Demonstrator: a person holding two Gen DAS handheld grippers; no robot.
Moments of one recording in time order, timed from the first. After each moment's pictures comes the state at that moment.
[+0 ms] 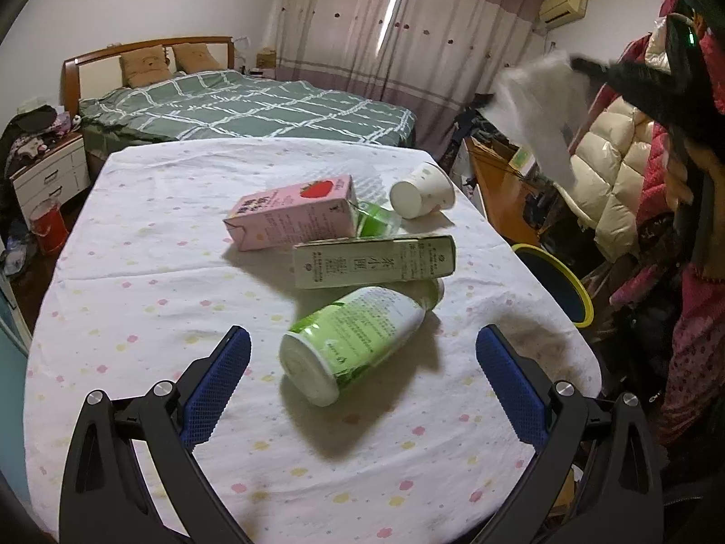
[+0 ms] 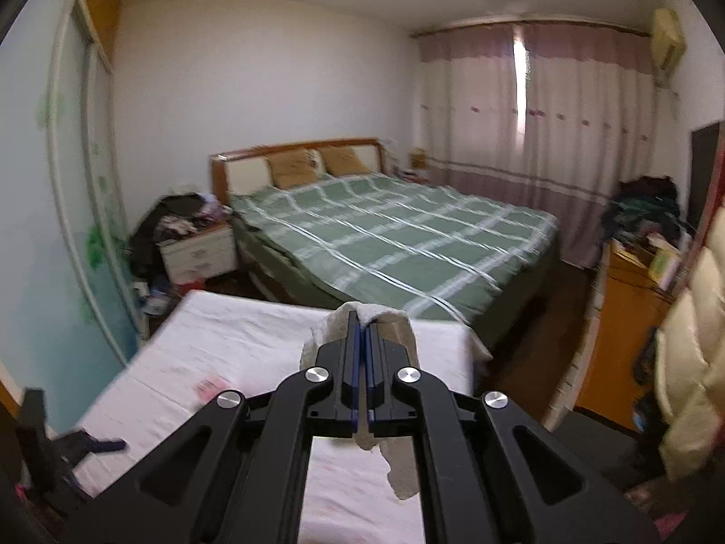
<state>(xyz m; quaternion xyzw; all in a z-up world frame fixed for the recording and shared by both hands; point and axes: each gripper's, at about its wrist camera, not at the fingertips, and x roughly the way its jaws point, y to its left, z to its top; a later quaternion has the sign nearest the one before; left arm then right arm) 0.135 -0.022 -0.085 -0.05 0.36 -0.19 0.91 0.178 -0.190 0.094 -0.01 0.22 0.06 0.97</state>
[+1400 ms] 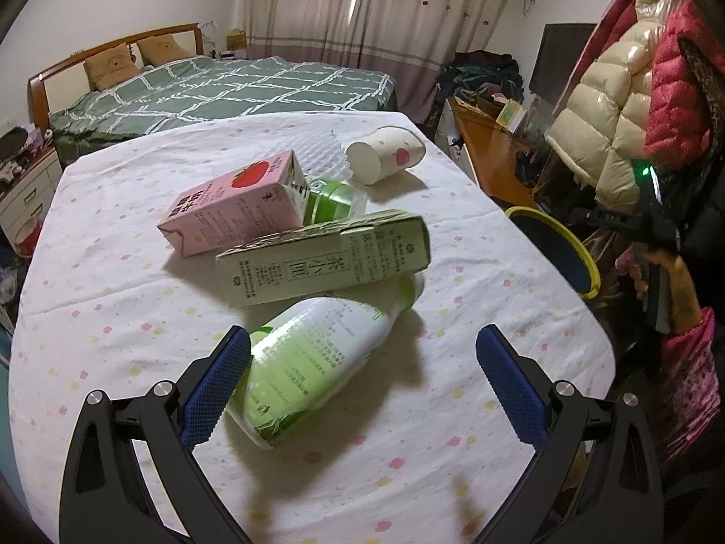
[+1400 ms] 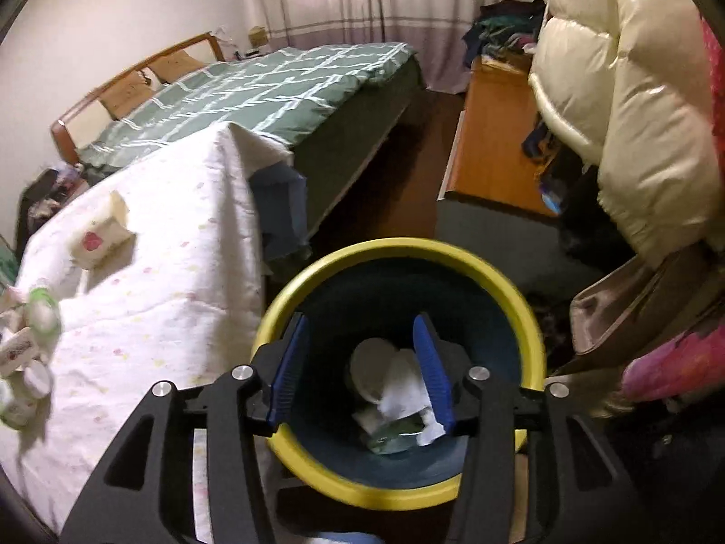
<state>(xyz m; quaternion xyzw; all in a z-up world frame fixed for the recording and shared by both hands) 0.170 -0.071 -0.099 0.01 0.40 -0.22 0.89 0.169 -0.384 -0.098 0.12 0.42 -0.11 0.90</state>
